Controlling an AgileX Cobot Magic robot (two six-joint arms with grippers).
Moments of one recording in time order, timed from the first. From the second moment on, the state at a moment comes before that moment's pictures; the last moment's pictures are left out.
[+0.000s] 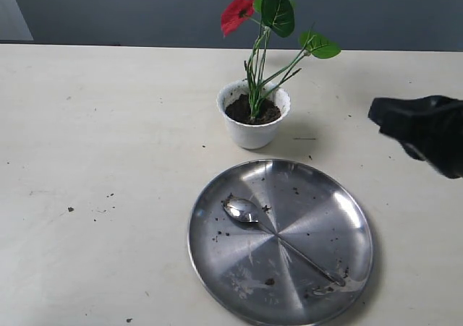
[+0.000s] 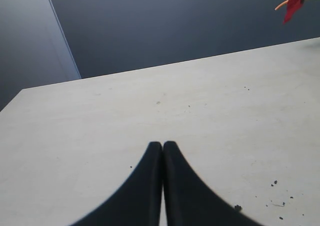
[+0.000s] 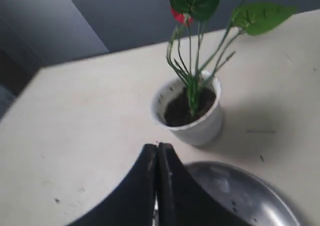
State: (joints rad) left arm -0.07 0.00 0.00 0.21 0.26 -0.06; right arm 0.51 0.79 -0.42 0.19 0.06 0.31
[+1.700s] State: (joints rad) left arm -0.07 0.00 0.00 0.21 0.26 -0.06; right arm 0.13 0.02 0.00 0.01 0.13 0.04
